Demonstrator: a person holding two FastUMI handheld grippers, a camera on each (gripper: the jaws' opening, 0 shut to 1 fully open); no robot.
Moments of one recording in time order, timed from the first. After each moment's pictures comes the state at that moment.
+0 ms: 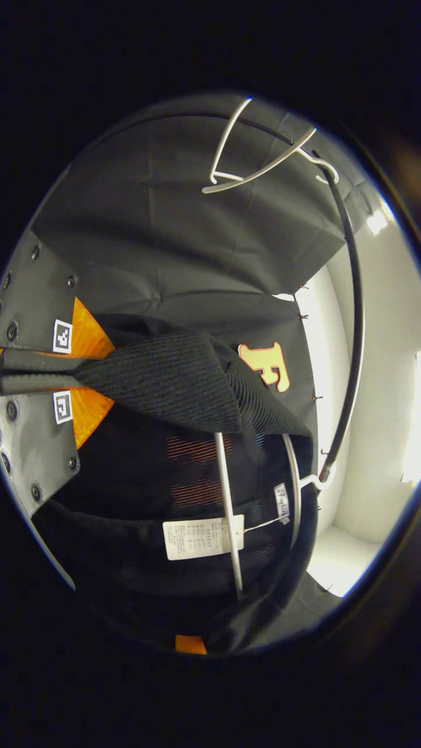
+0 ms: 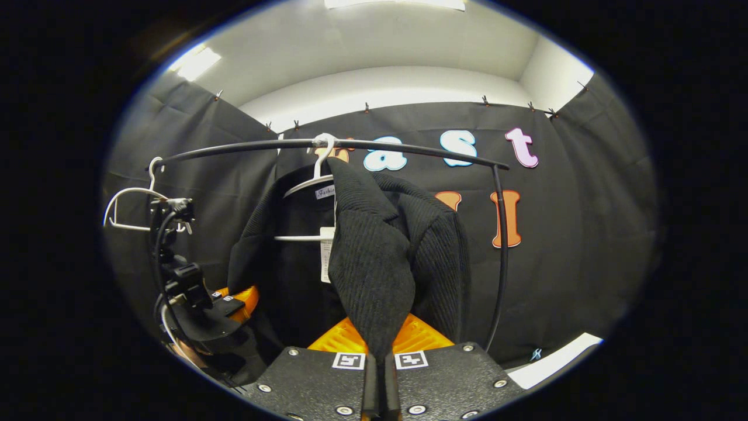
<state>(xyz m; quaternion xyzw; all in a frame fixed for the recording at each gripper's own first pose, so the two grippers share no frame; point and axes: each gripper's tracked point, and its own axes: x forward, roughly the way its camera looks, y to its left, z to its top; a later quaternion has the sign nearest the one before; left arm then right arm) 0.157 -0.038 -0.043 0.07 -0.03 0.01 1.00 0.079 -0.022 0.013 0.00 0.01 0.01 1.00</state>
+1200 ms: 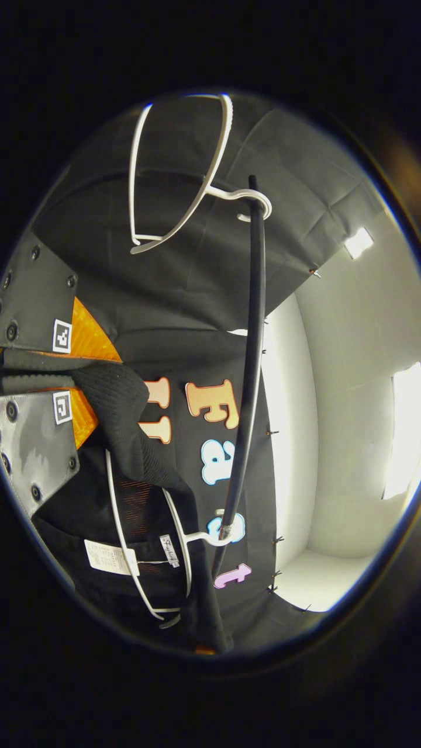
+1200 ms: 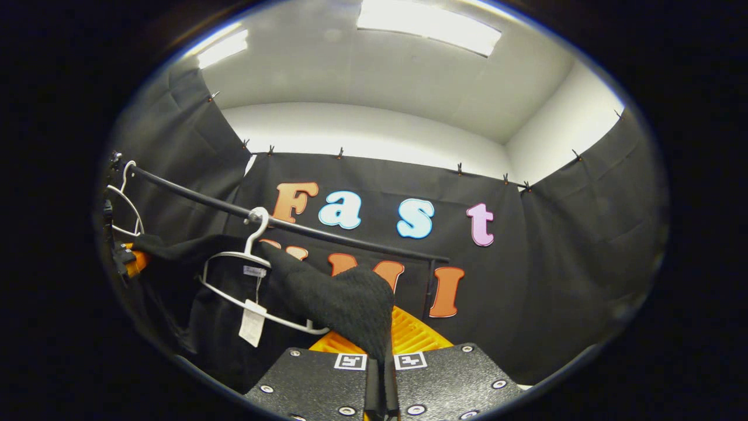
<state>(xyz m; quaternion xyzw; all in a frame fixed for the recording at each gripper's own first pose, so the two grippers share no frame) 0.122 0.019 0.098 0.06 -0.12 0.06 0.99 0.080 -0.121 0.169 -0.13 -0.10 -0.11 0.98</state>
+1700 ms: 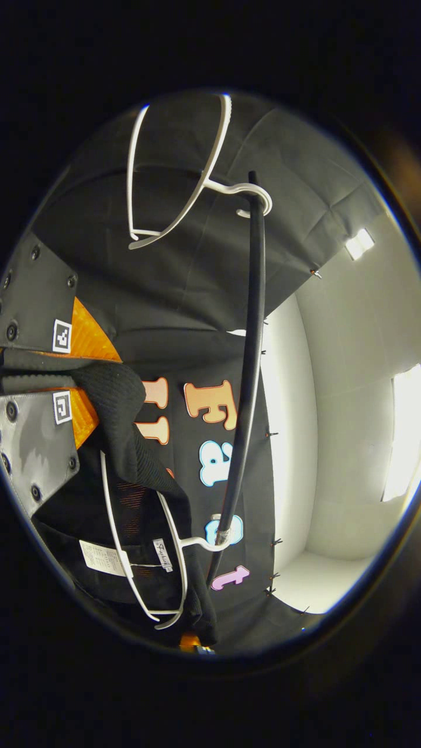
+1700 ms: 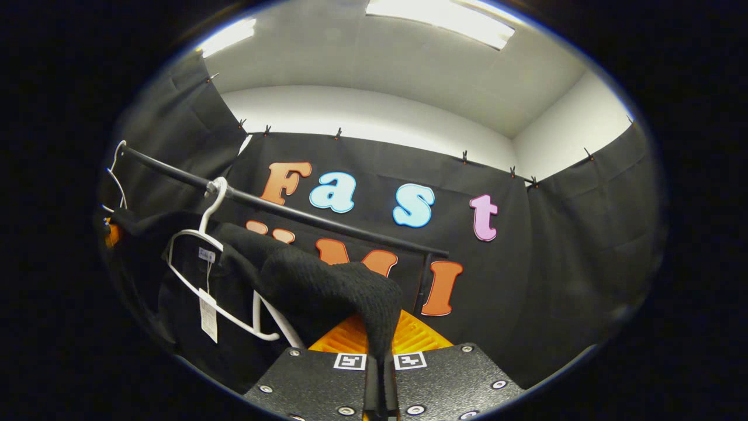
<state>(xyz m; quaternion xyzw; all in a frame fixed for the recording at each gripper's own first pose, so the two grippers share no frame) 0.122 0.021 0.099 0.06 -0.13 0.07 0.99 0.150 -0.161 0.132 -0.13 -0.05 -0.11 0.98</state>
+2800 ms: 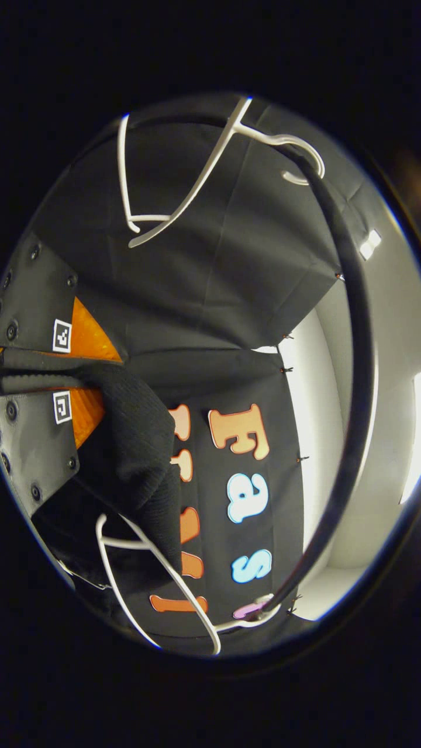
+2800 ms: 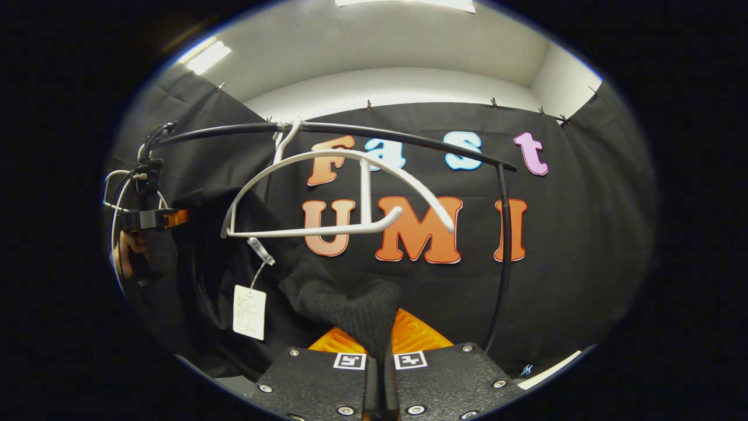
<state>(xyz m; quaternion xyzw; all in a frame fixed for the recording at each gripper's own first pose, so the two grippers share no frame) 0.219 0.099 0.072 0.07 -0.06 0.14 0.99 0.158 -0.058 0.000 -0.04 -0.01 0.01 1.00</state>
